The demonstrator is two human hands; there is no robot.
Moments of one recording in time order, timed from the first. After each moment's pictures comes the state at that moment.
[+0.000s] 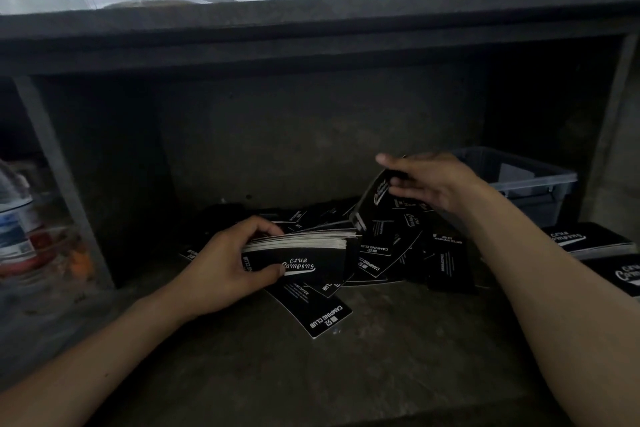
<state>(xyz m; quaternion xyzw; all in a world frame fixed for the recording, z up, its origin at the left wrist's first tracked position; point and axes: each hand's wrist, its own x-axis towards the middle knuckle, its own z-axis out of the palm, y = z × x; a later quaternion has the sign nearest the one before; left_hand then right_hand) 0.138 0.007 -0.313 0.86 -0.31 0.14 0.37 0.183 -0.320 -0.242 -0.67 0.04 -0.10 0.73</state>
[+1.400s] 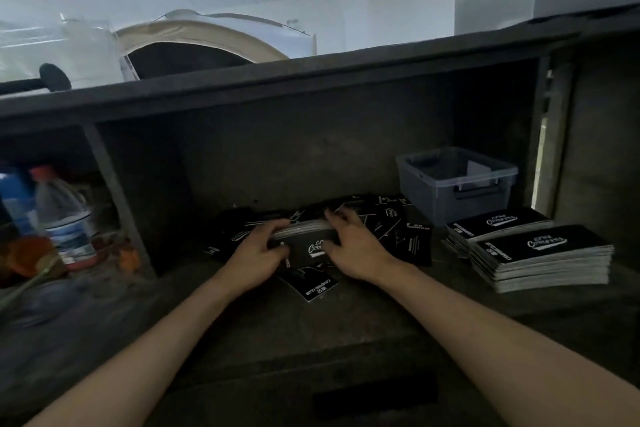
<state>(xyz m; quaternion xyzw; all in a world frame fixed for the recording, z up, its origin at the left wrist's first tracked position) 0.122 -0.032 -0.314 0.90 -0.16 0.10 0.39 0.099 -0.238 -0.312 -0.93 -0.11 -0.11 0.33</state>
